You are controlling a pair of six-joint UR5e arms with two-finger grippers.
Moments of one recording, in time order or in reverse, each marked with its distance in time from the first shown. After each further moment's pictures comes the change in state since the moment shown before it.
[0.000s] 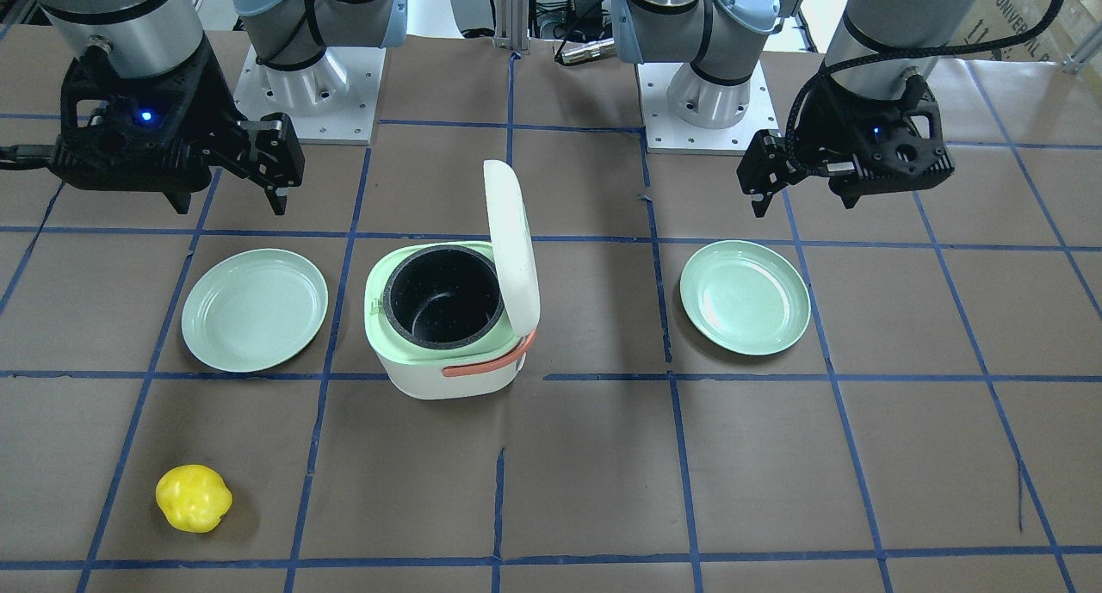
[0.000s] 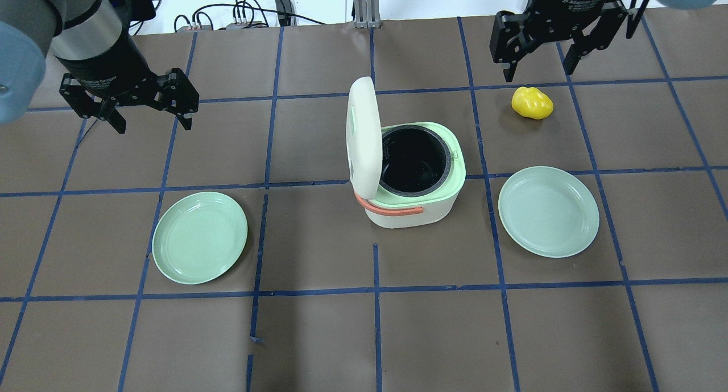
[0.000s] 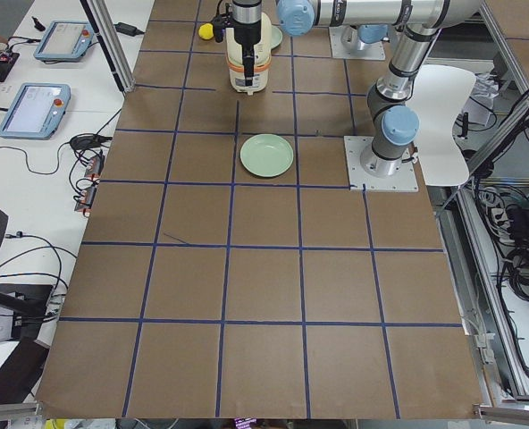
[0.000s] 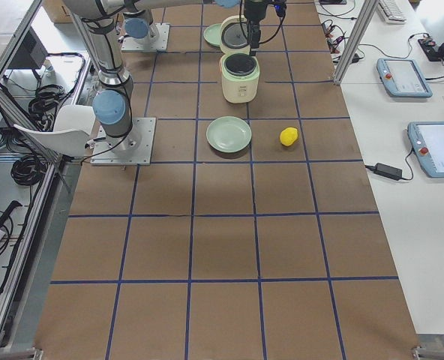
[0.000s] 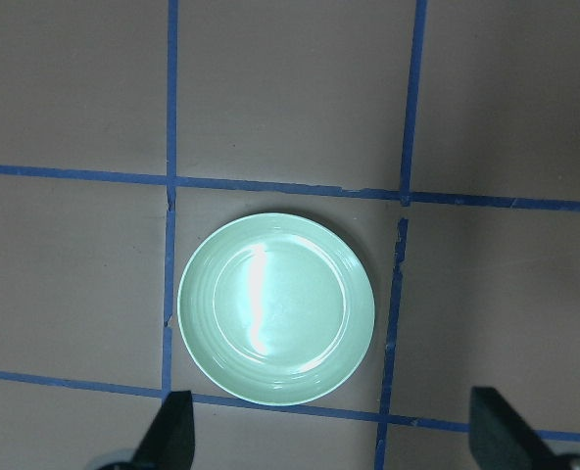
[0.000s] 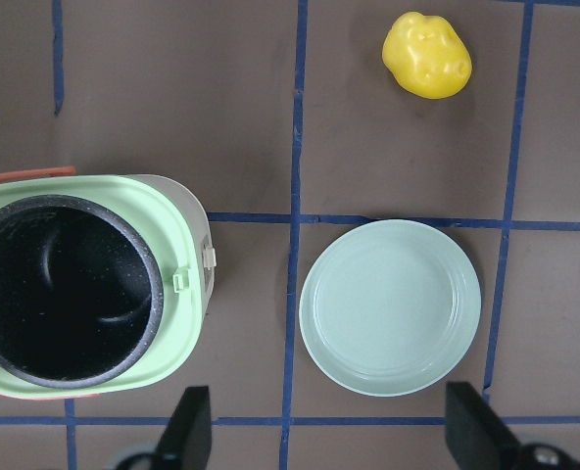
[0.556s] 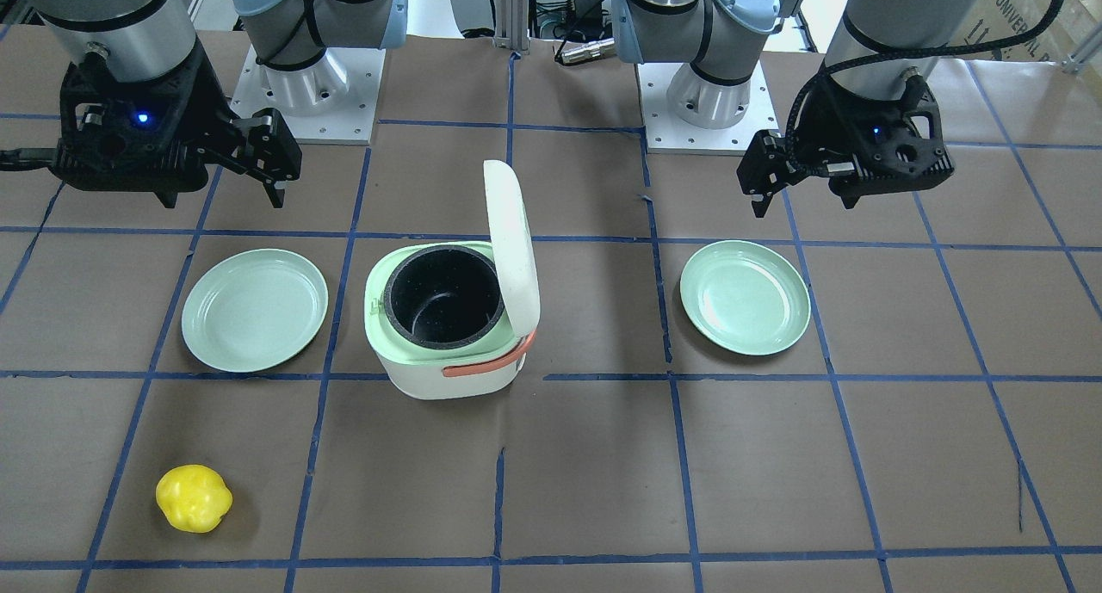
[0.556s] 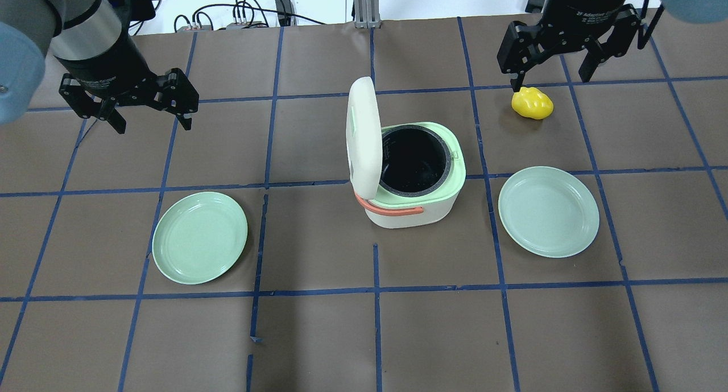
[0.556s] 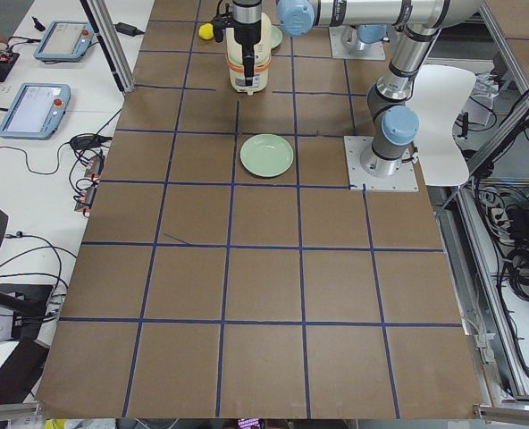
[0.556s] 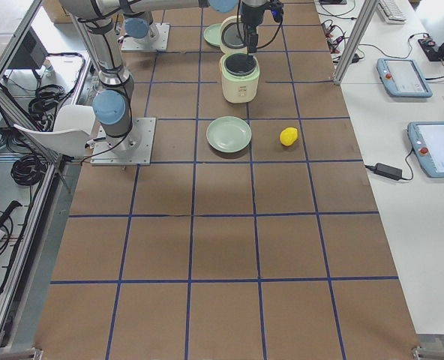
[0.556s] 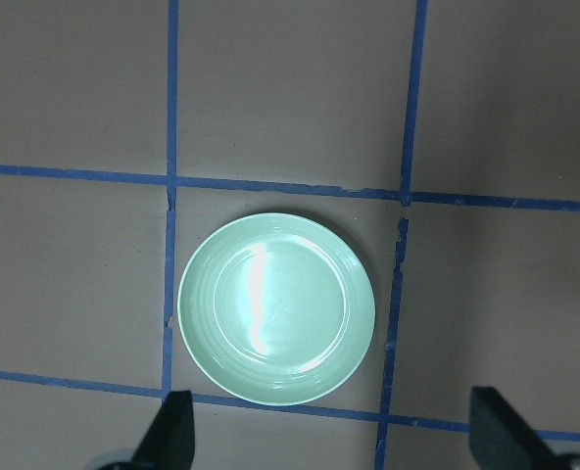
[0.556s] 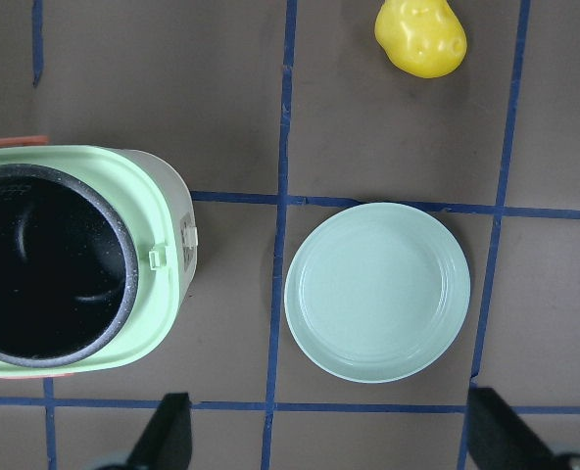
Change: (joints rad) left arm 0.000 0.000 0.000 0.000 0.000 0.000; right arm -0.011 -0.018 0.035 0.000 -0.005 -0.029
